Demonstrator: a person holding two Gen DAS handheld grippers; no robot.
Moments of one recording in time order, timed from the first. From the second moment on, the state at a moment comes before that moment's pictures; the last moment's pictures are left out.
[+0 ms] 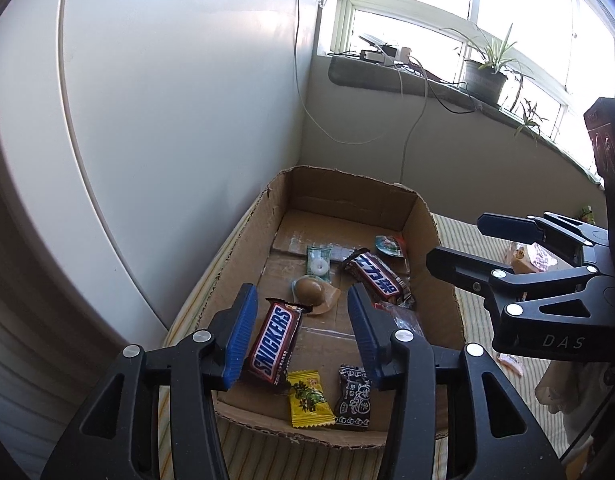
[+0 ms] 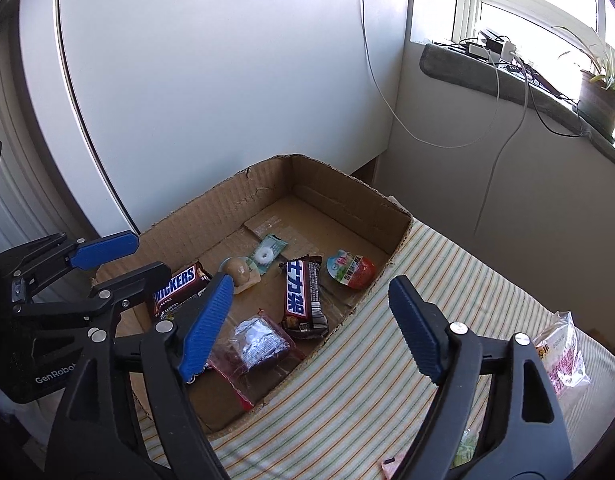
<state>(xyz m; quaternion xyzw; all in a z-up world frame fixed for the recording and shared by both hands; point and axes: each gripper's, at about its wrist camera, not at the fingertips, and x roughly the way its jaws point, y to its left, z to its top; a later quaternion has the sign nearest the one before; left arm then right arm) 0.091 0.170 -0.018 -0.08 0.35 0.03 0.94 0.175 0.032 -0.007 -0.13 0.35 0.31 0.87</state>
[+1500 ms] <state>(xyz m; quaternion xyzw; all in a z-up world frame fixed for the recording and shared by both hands) 0.083 -0.016 -0.060 -0.05 0.42 -0.17 0.89 0.131 -0.188 -0.044 -0.09 0.39 0.25 0.88</state>
